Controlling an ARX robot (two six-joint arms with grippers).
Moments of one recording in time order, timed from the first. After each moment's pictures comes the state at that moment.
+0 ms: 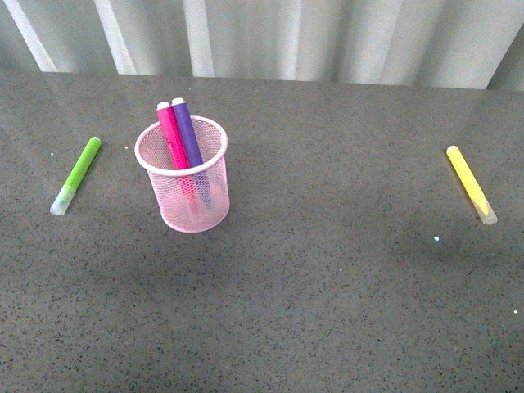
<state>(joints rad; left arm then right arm) 0.00 0.00 0.02 0.00 0.00 0.00 0.00 0.32 0.02 0.32 0.00 0.00</state>
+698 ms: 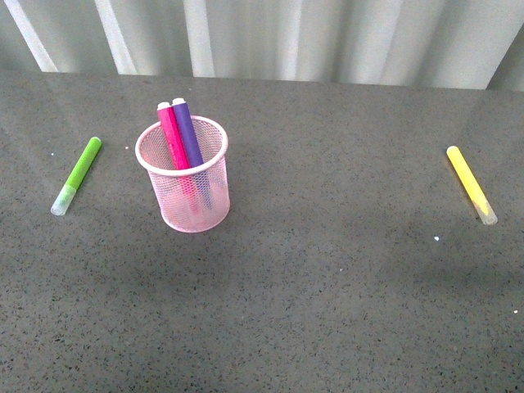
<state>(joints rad) 0.00 0.00 0.02 0.00 0.00 0.00 0.00 0.00 0.02 0.00 0.00 0.00</state>
